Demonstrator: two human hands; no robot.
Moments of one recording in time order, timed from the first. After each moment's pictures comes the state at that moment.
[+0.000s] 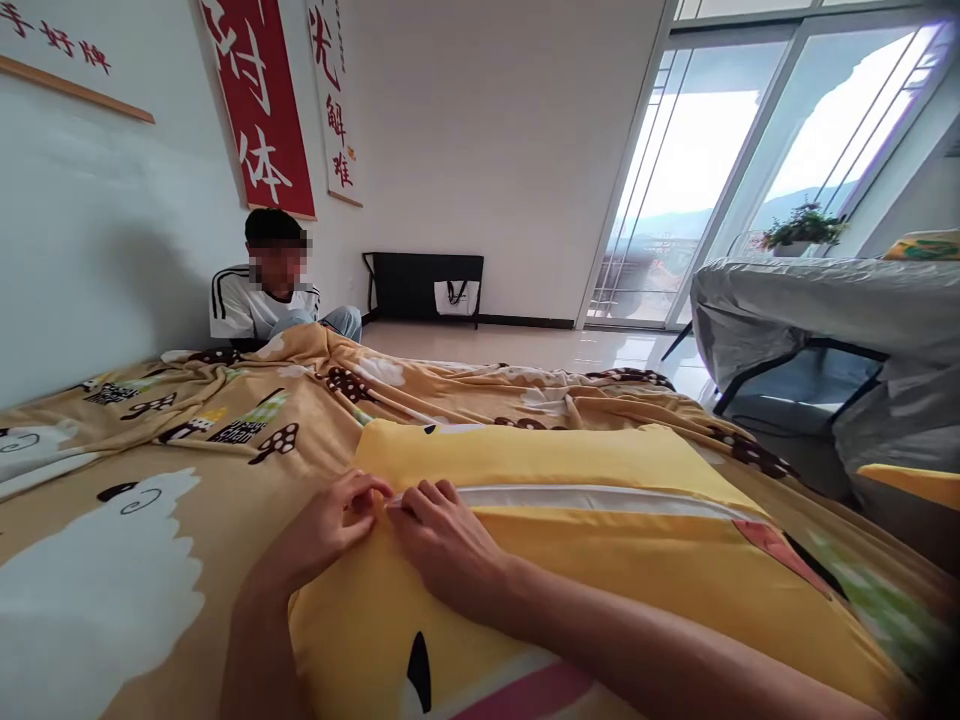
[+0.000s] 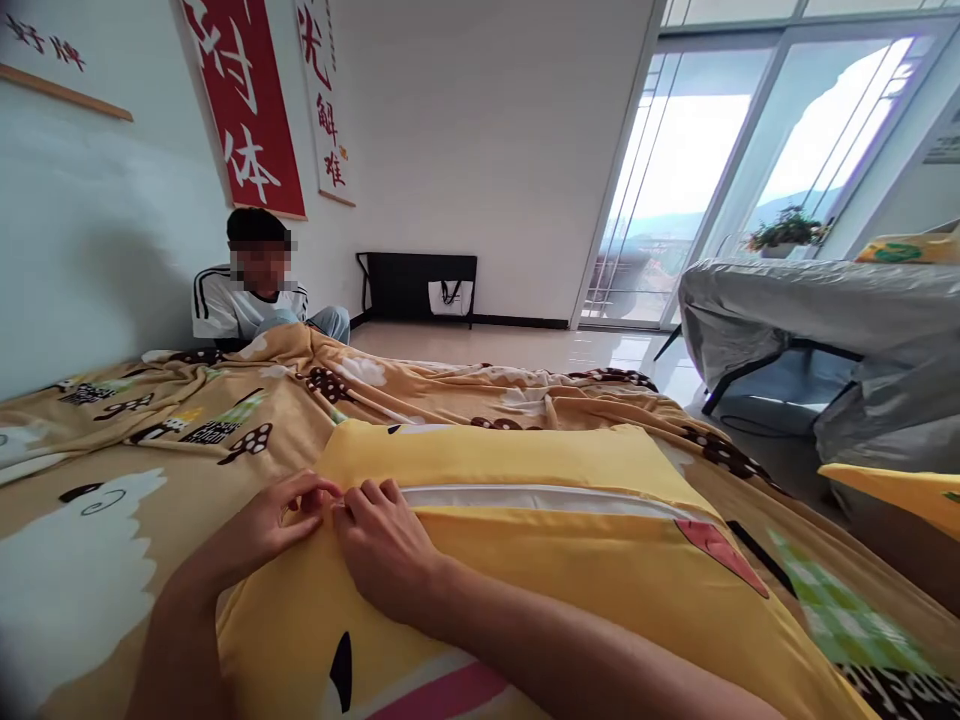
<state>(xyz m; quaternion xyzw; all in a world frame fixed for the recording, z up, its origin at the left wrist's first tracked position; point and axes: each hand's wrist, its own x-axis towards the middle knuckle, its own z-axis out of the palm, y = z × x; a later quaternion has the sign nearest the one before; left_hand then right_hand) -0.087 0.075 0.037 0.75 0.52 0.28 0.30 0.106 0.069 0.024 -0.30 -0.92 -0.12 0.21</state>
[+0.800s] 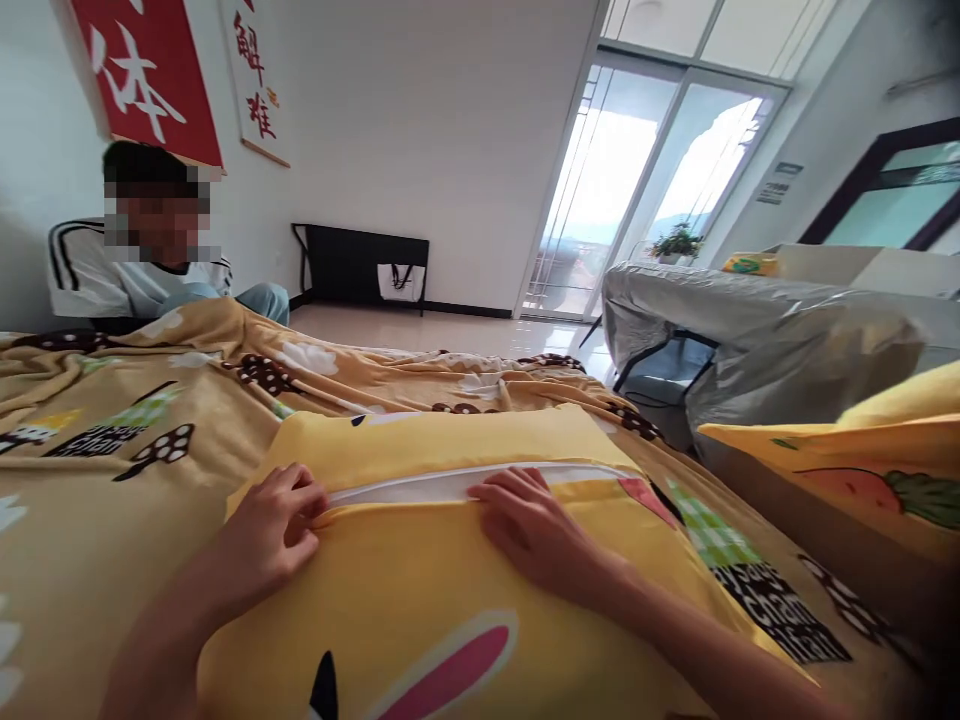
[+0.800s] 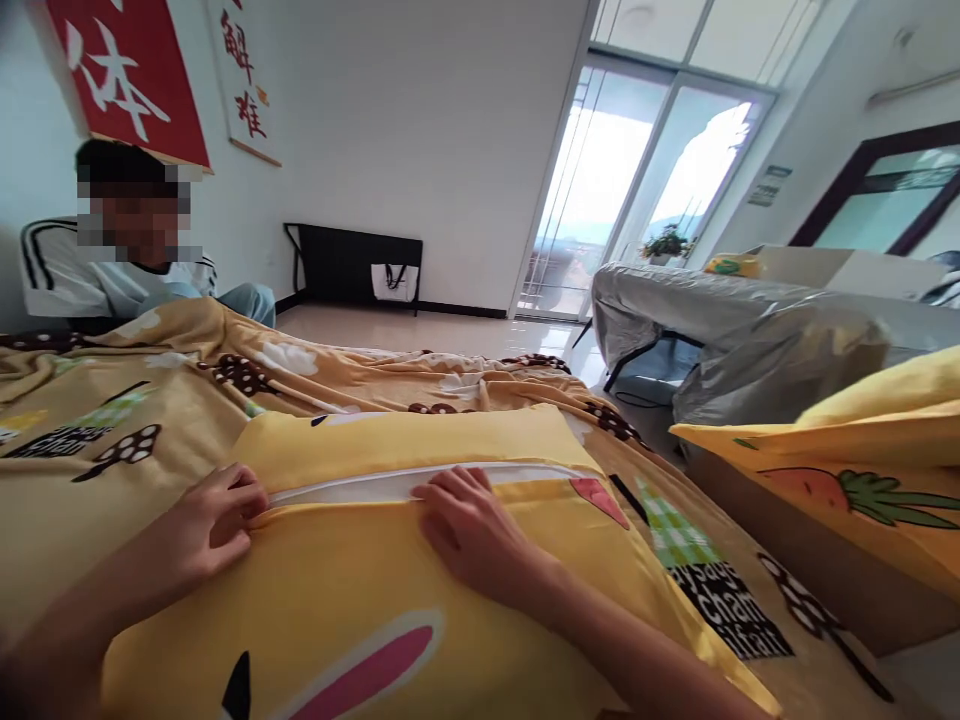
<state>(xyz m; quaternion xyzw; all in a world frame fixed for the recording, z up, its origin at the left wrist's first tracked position) -0.060 0.082 0.030 0.82 0.51 0.21 0.17 0.259 0.031 0.040 -0.42 -0.87 -0.03 0.26</state>
